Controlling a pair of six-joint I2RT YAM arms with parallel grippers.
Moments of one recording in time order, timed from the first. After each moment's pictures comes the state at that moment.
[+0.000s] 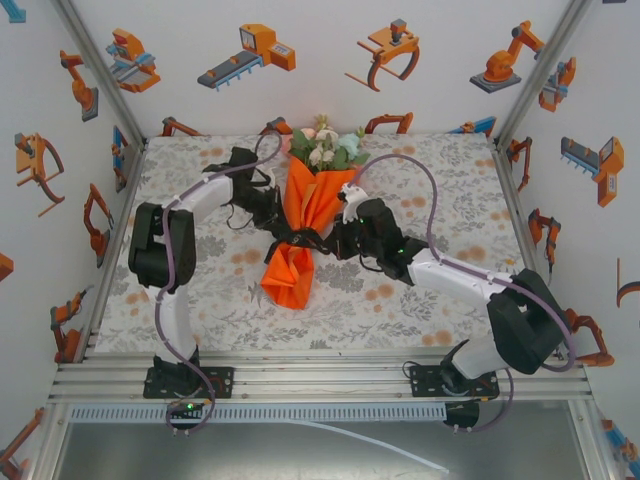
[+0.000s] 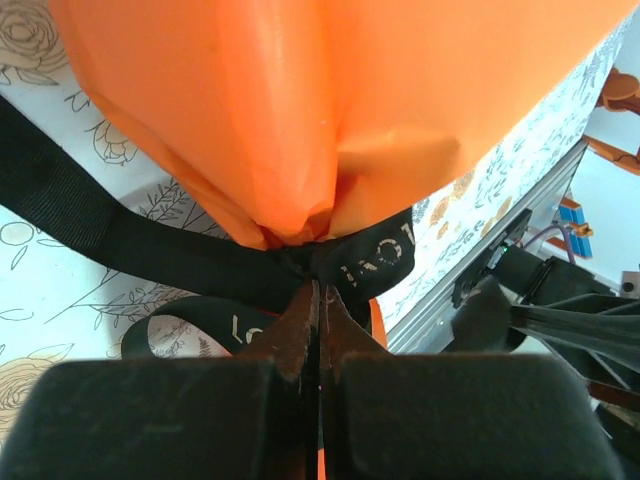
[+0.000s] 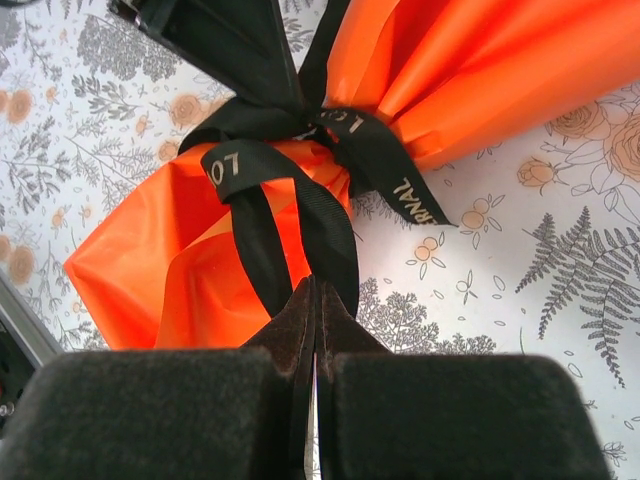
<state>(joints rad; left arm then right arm) -0.34 2.02 1.53 -0.72 0.69 -0.29 0.71 1.45 0.84 0.11 -0.17 0.34</state>
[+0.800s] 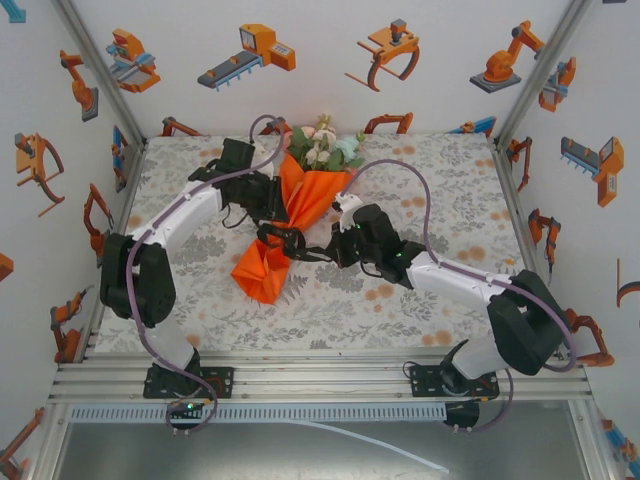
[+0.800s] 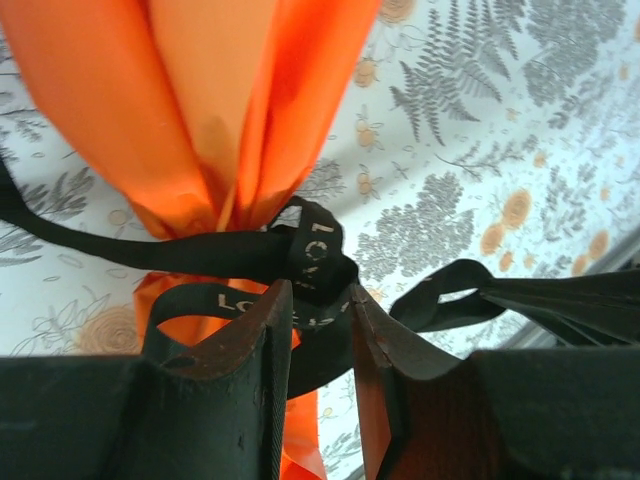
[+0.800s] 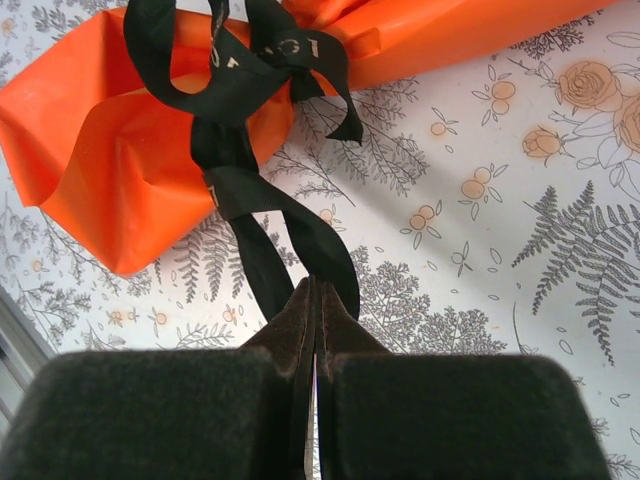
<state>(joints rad) -0.40 1.73 1.40 -0.61 0.40 -0.21 0.74 1.44 0.82 0.06 -0.16 0.26</state>
